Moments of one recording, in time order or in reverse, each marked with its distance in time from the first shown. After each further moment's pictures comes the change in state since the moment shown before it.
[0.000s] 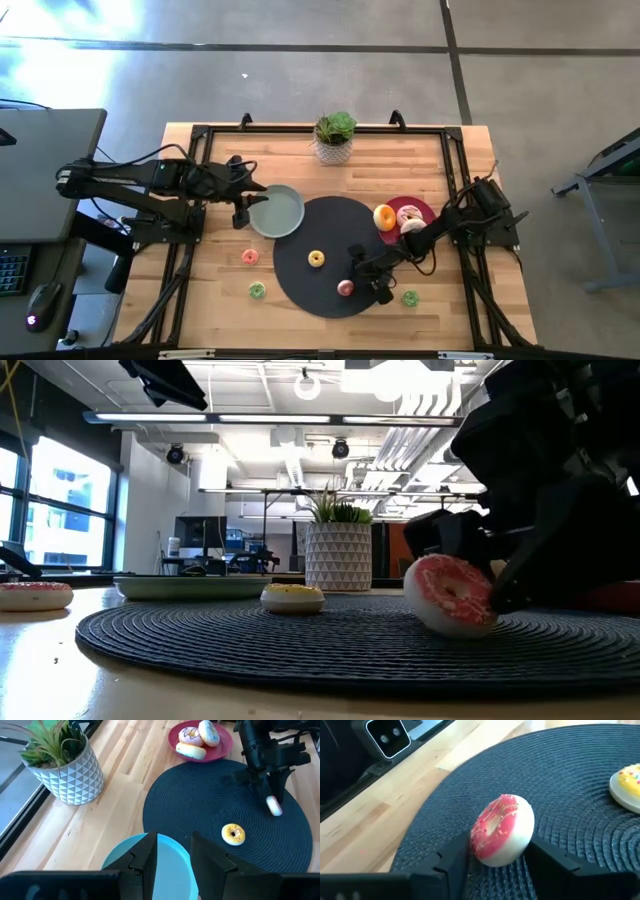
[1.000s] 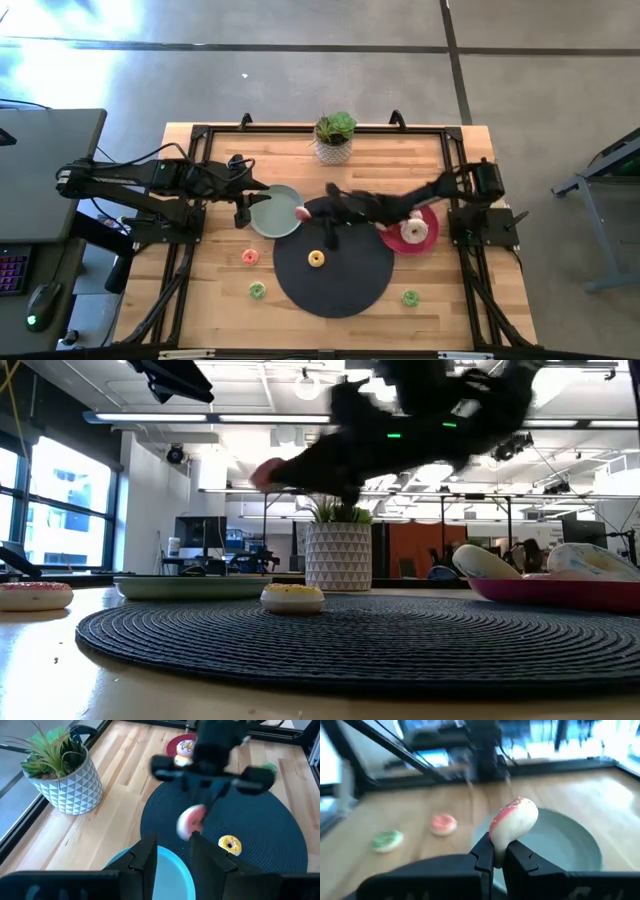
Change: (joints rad) left arm 0.000 0.000 0.000 0.054 -0.001 0.000; right arm -0.351 -0.042 0.302 -0.069 0.190 0.082
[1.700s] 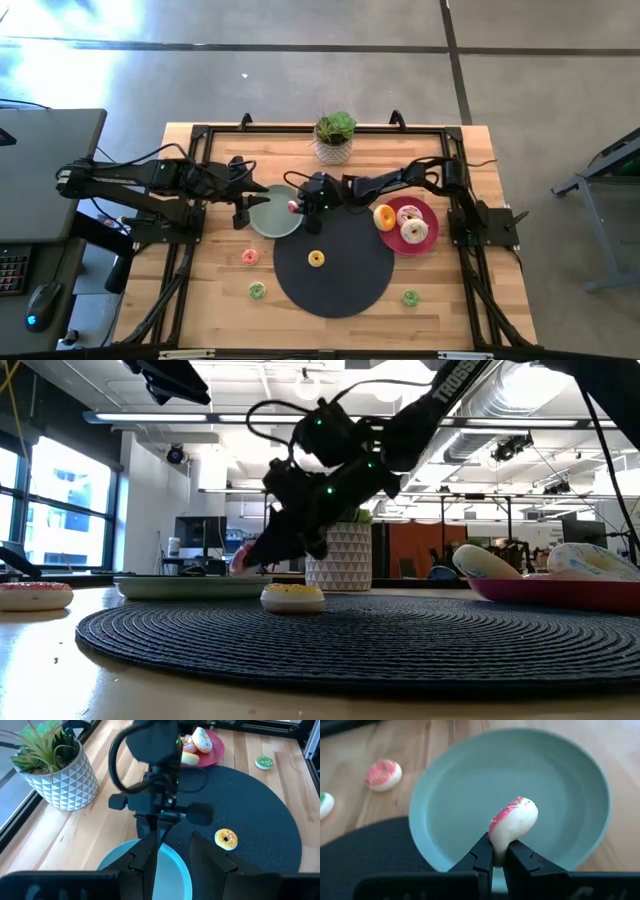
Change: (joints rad) left arm 0.000 0.000 0.000 -0.022 0.027 0.000; right arm -0.171 0.249 0.390 -0.525 -0.193 0.051
